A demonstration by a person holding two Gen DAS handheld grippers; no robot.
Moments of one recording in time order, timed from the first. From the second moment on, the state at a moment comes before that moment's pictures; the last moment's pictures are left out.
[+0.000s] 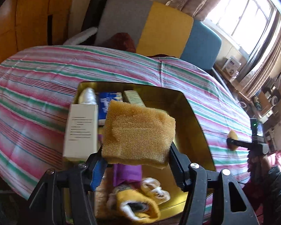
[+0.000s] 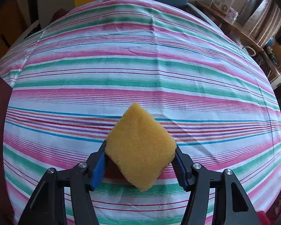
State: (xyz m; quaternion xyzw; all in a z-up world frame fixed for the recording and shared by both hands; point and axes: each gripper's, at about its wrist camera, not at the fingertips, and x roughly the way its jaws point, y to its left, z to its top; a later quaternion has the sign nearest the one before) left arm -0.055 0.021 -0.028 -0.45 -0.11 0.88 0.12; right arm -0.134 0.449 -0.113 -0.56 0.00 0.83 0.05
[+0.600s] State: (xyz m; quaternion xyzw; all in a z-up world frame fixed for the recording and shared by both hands) left arm -0.193 0.126 -0.094 -0.55 -0.05 0.82 0.15; right arm -0.138 0.452 -0.113 -0.56 -0.01 0.83 0.05
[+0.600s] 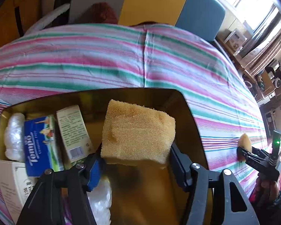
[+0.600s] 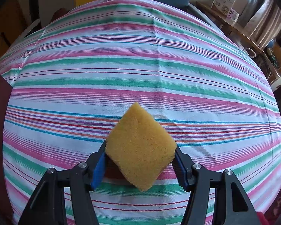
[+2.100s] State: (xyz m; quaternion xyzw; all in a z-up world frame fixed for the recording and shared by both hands) left arm -0.032 0.048 -0.021 -0.42 0.00 0.91 0.08; right arm -0.139 0.446 -0.113 -0.56 -0.05 0.83 0.07
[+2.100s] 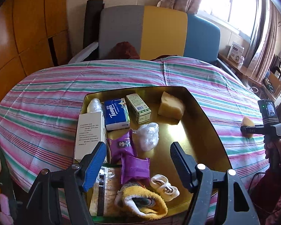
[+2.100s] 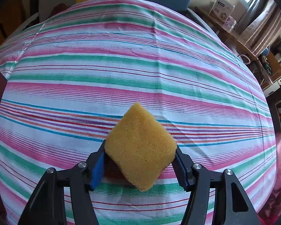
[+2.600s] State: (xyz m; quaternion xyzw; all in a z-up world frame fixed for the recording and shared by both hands) left arm -0.029 0.036 -0.021 -0.41 -0.01 0.91 0.08; right arm -0.124 0.385 -0.045 -0.50 -0.02 0.87 -0.01
